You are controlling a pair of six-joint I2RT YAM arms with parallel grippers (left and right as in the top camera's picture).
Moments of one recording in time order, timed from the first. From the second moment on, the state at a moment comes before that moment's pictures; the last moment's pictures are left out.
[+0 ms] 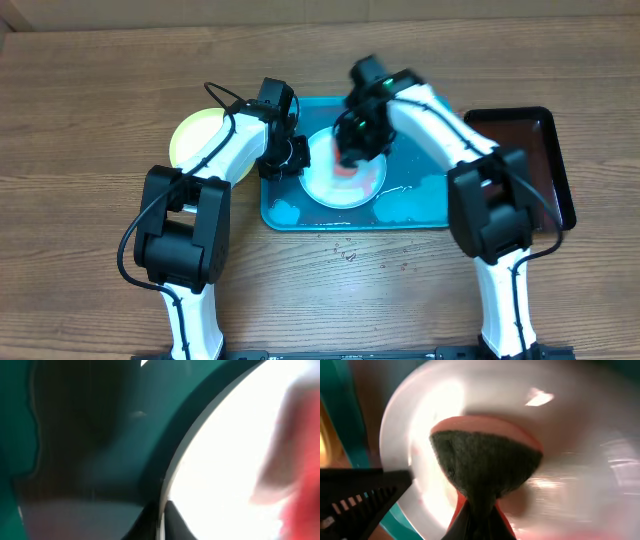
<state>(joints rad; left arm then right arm) -0.28 2.08 1.45 -0.79 0.27 -0.40 0.40 2.29 1.87 -1.03 -0.42 0.38</state>
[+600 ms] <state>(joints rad) -0.28 2.08 1.44 -0.68 0.26 -0.31 0.18 2.17 1.94 -1.15 -0.41 0.33</state>
